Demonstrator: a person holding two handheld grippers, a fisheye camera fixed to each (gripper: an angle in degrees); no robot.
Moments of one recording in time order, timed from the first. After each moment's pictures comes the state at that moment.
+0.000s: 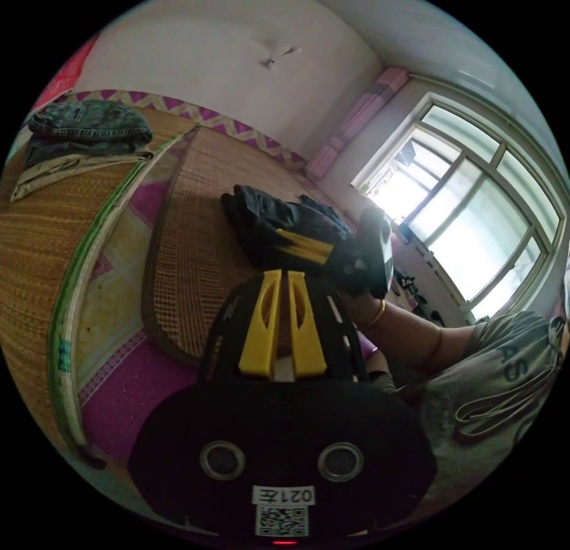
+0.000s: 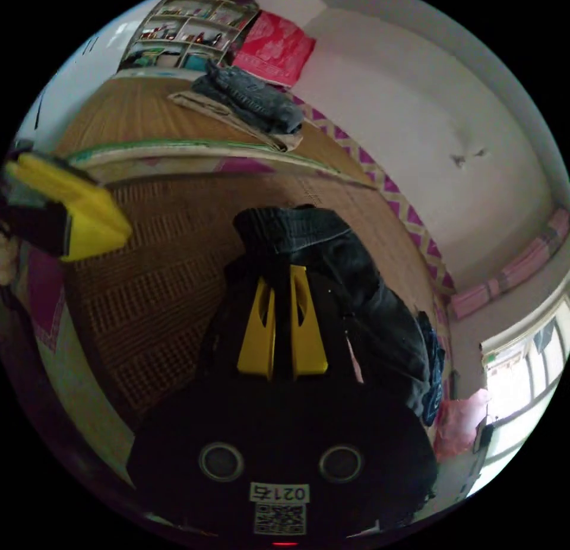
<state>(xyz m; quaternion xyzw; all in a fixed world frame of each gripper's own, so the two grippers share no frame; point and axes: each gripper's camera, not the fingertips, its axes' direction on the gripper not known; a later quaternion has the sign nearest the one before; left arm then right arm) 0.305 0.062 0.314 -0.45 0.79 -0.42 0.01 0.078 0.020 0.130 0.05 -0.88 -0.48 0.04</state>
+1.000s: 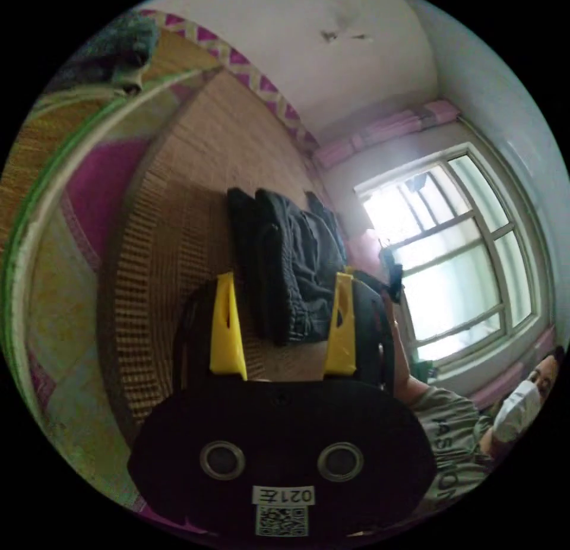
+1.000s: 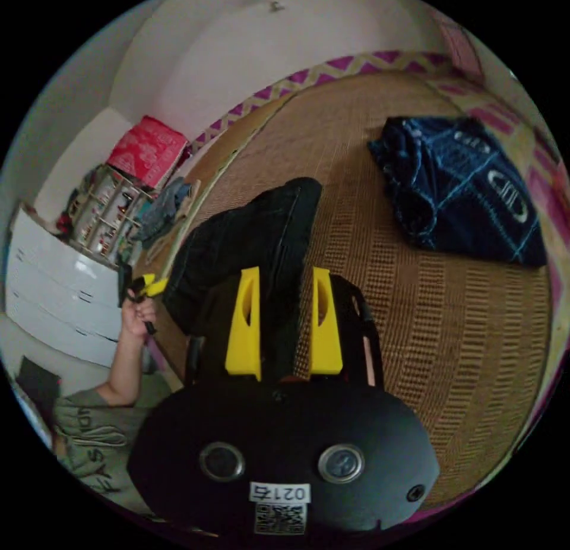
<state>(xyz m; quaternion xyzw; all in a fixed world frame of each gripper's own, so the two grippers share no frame) 0.570 0.148 0.458 -0.51 0.76 -0.36 -0.20 -0.322 0.238 0.258 -0.52 -0.73 -0.44 -0.05</state>
